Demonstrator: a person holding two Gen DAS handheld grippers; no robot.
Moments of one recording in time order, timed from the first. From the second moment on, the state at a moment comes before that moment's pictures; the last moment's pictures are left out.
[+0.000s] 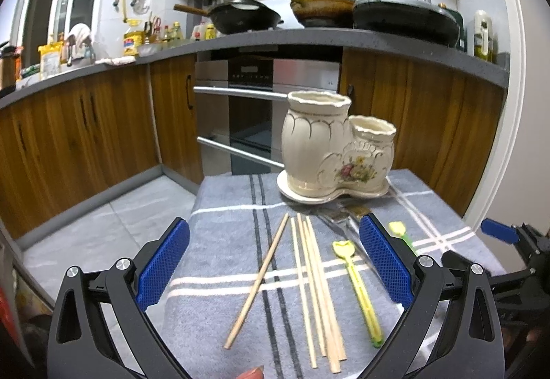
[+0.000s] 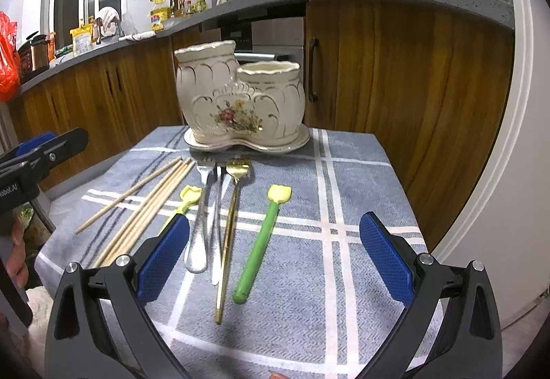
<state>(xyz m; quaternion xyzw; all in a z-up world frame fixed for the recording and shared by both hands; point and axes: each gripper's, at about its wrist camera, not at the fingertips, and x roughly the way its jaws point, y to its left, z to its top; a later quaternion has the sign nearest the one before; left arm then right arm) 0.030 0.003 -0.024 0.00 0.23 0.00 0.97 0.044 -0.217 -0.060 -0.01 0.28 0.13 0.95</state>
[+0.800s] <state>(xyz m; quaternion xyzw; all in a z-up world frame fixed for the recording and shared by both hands) 0.098 0.013 -0.075 0.11 0.43 -0.01 0.90 0.101 -0.226 -0.077 -0.05 0.39 0.17 0.90</state>
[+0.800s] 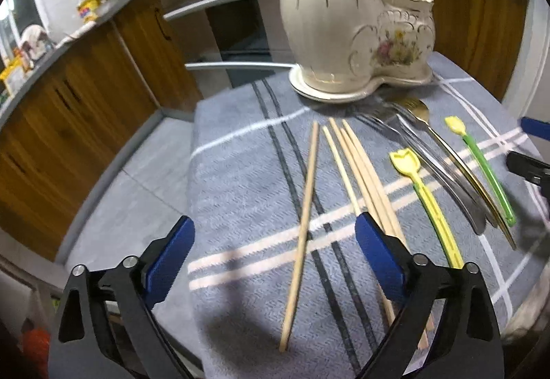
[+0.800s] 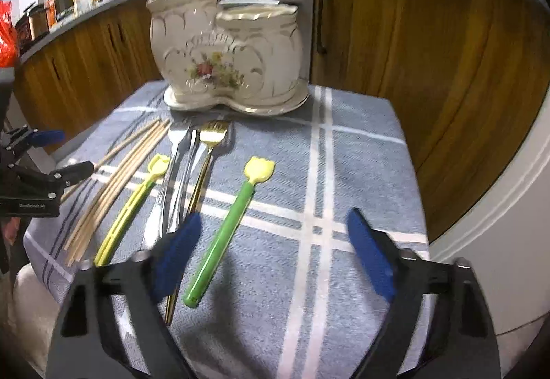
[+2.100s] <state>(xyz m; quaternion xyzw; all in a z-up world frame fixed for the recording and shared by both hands) 0.100 0.001 -0.077 0.09 0.46 -0.09 0.88 0.109 -0.214 -0.080 -0.04 0.42 0.20 0.88</state>
